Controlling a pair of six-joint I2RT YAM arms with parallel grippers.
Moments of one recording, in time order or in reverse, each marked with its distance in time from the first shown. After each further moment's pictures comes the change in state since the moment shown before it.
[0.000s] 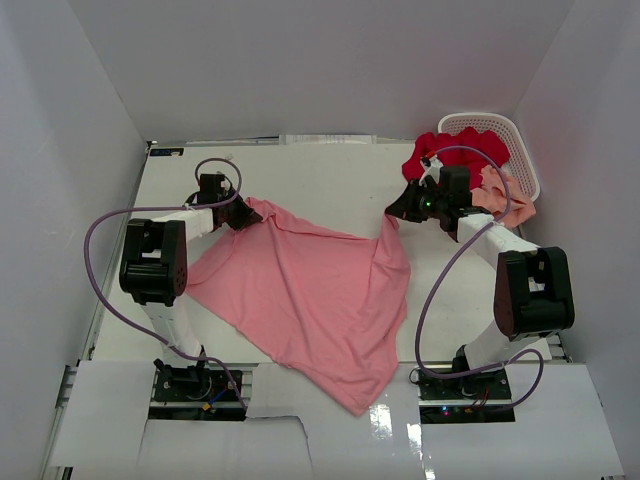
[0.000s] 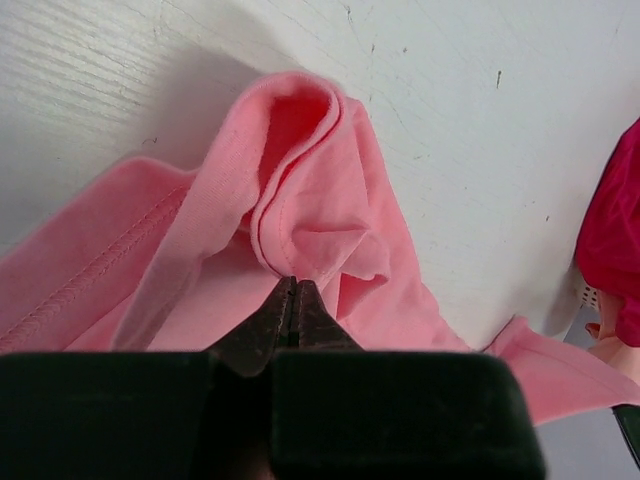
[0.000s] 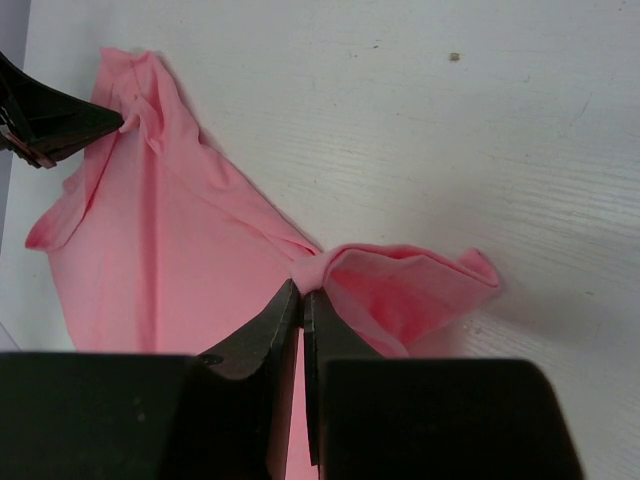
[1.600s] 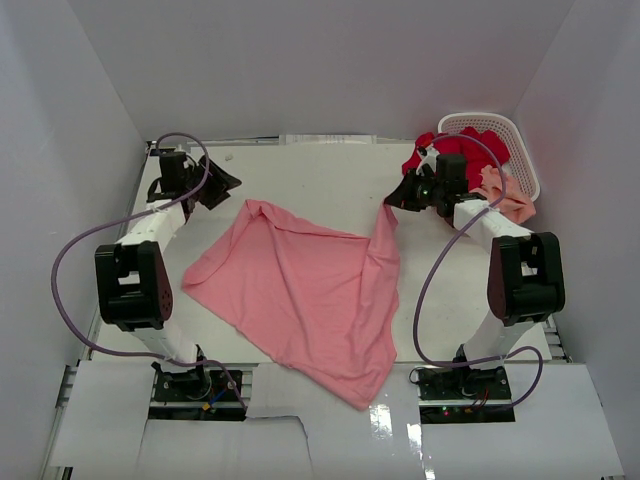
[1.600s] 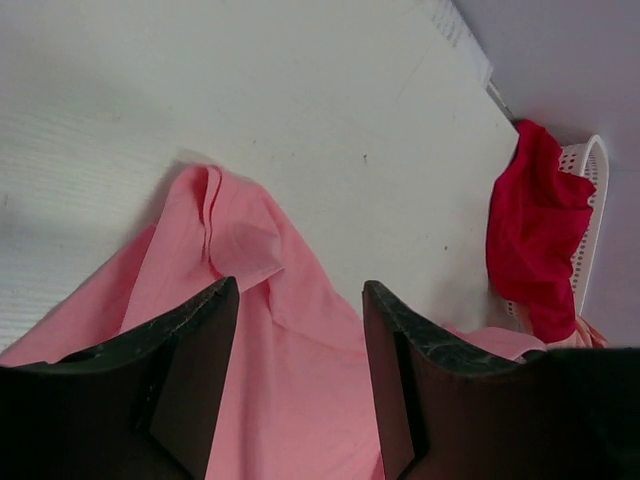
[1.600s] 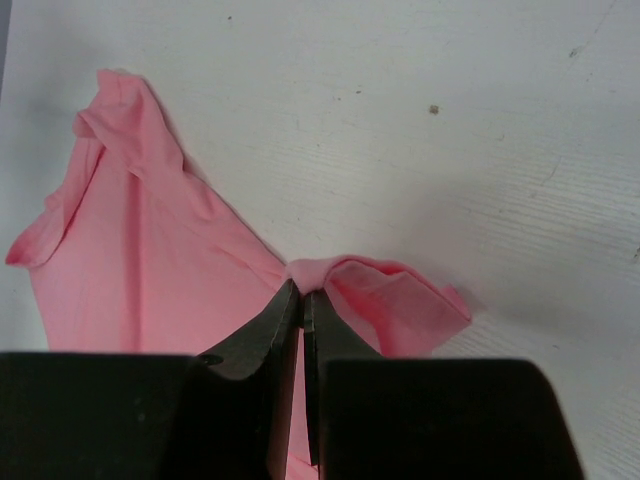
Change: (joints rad) left arm 0.137 -0.199 0.089 -0.066 0.057 0.083; right arm -0.002 0.107 0.148 -0.054 0.011 -0.041
